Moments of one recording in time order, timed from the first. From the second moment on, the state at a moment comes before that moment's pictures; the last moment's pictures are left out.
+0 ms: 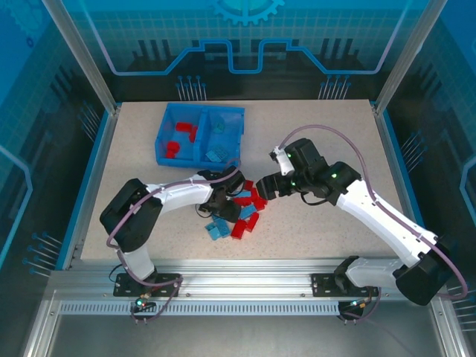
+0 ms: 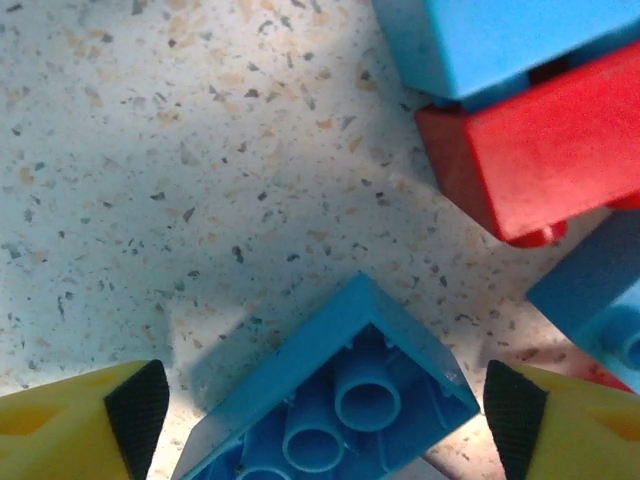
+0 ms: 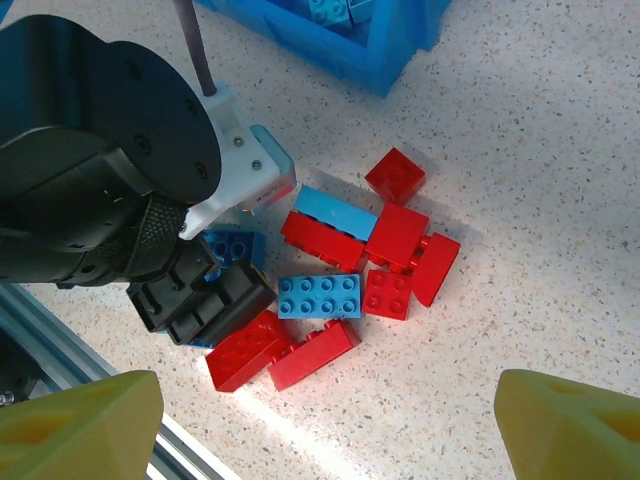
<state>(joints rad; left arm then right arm) -0.71 1.76 1.08 -0.75 -0.06 -0.42 0.65 1.23 1.17 -0.83 -0.13 0.28</state>
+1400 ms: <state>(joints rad) -0.39 2.12 1.91 -0.71 -0.29 -0.53 0.64 1.00 1.12 -0.83 0.01 0.46</state>
